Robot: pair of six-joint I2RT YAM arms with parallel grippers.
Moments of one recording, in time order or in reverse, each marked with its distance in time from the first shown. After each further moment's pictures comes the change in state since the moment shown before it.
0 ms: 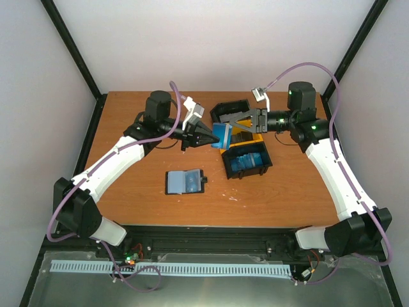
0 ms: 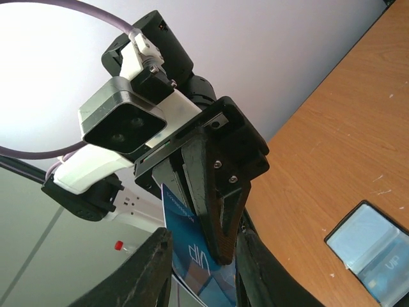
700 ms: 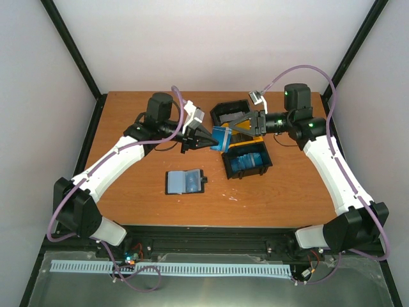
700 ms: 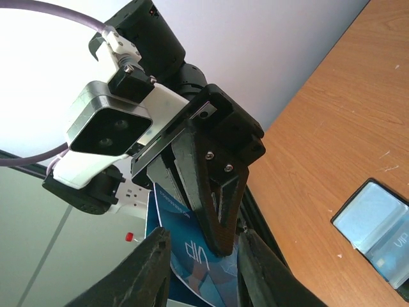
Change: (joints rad) left arm 0.001 0.000 0.000 -0.107 -0.022 0.163; right arm 0.000 0.038 0.007 -0.089 -0.037 -0.032
